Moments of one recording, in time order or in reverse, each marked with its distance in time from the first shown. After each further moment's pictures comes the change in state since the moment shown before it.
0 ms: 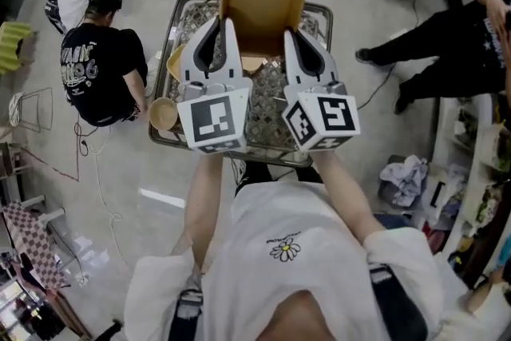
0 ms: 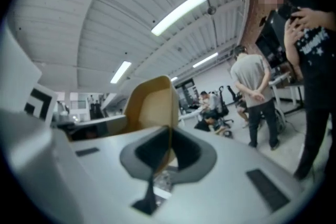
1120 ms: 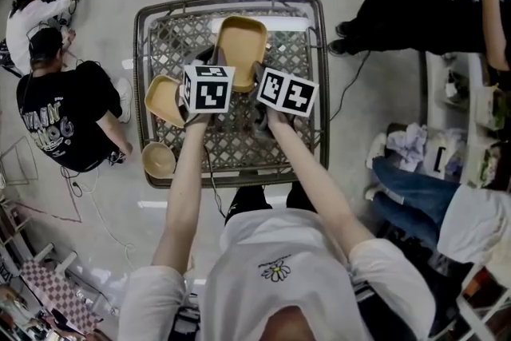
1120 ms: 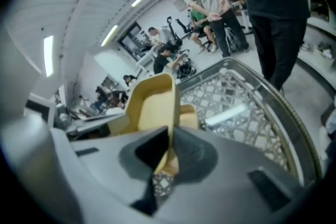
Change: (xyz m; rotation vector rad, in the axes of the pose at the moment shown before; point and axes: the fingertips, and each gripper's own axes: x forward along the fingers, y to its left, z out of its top) left arm 0.094 0.017 -0.336 0.034 0.817 -0.347; right arm 0.070 -0.080 -0.307 0.530 0.665 -0.410
